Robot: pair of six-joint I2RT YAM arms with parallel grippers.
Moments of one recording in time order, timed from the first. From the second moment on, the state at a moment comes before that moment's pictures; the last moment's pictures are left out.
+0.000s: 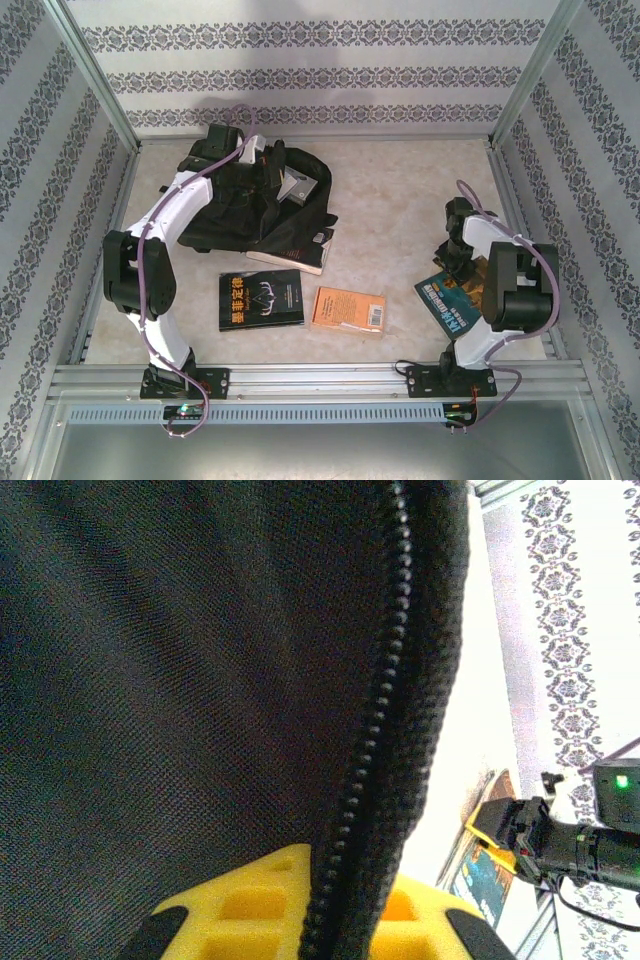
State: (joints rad) left arm -0.20 1.79 1.54 -0.56 0.61 -0.48; right arm -0.09 1.64 0.93 -0.82 0.10 0.91
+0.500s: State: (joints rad) left arm -0.29 1.82 1.60 -0.64 0.56 -0.42; right arm -0.07 1.51 0.86 -0.73 -0.02 0.94
